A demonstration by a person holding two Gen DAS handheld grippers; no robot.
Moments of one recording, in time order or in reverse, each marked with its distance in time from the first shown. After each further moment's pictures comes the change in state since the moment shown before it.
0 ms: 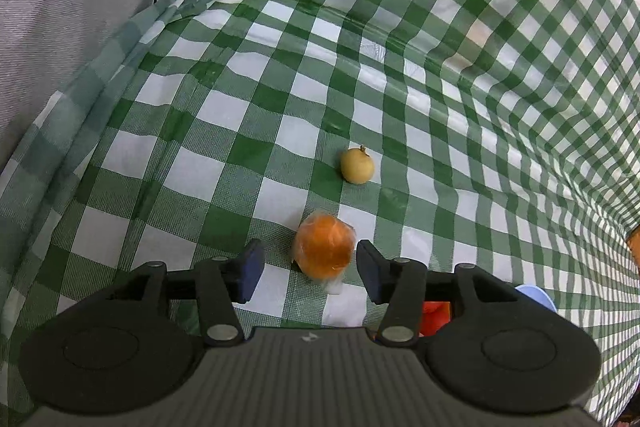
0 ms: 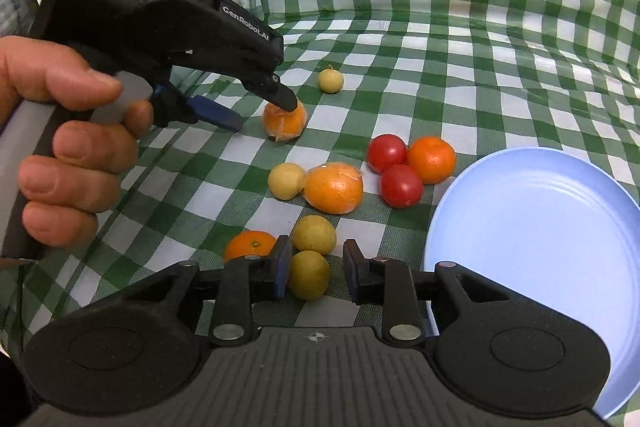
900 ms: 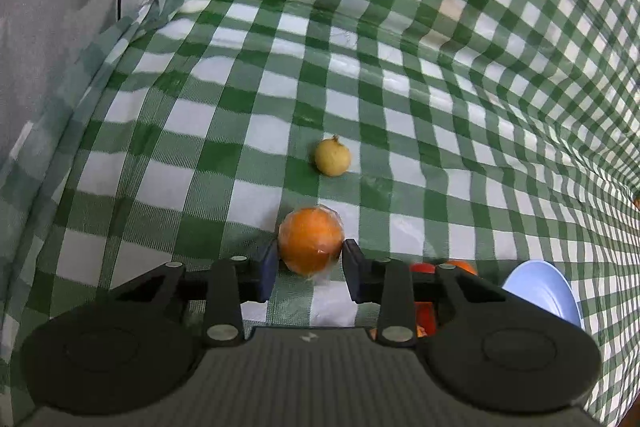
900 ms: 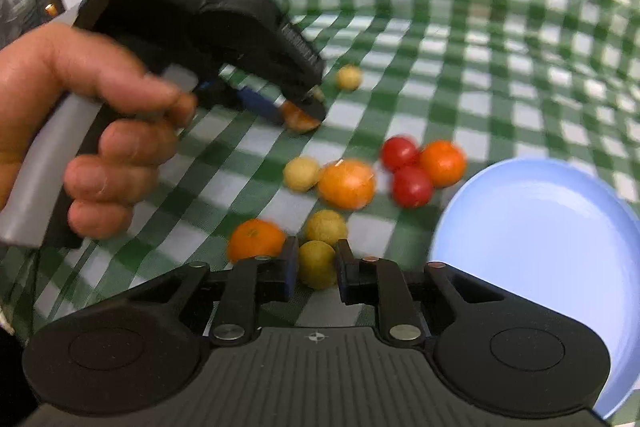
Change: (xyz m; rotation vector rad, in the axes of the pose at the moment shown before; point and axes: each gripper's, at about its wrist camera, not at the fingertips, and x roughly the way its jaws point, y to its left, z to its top) left arm 0.007 -0.020 -0.003 0.127 -0.012 0.006; right arm -0.004 0.000 0.000 -0.060 -0.005 0.012
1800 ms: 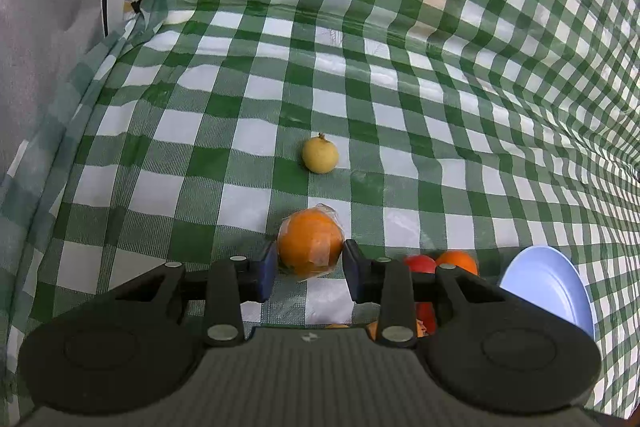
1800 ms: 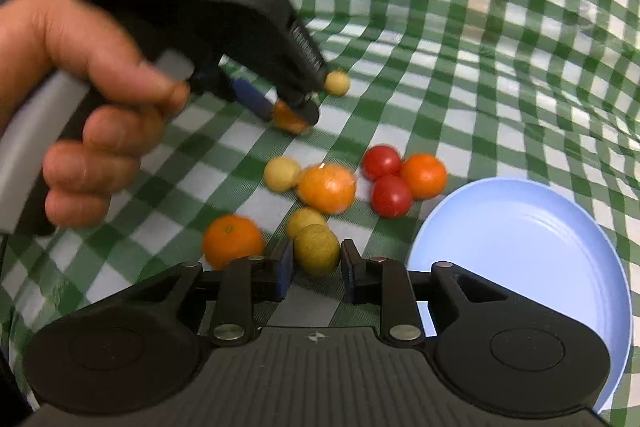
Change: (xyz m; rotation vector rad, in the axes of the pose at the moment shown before) left arm 0.001 -0.008 -0.002 0.063 -0.014 0.016; right arm 0.003 0.004 -0.004 -0.088 -0.011 -0.063
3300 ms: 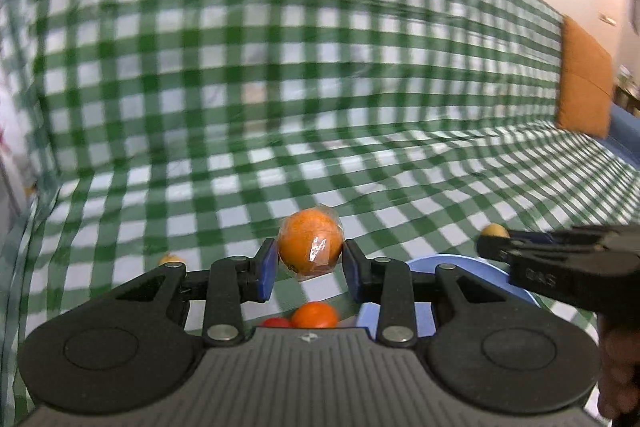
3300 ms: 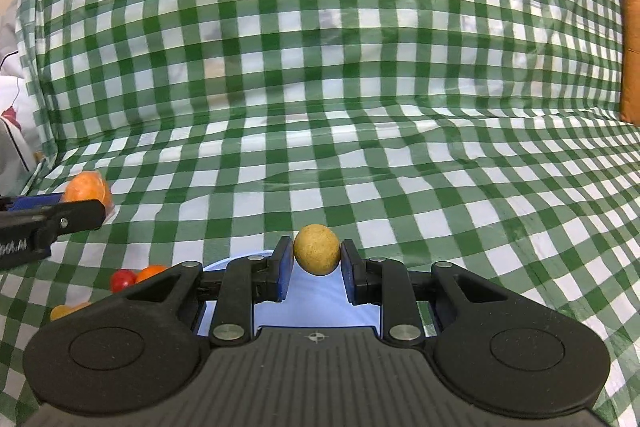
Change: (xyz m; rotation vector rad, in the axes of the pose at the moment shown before) left arm -0.054 -0.105 -0.039 0.422 -0.363 -0.175; right arm -0.045 -0.136 0.002 0.398 -0.181 -0.407
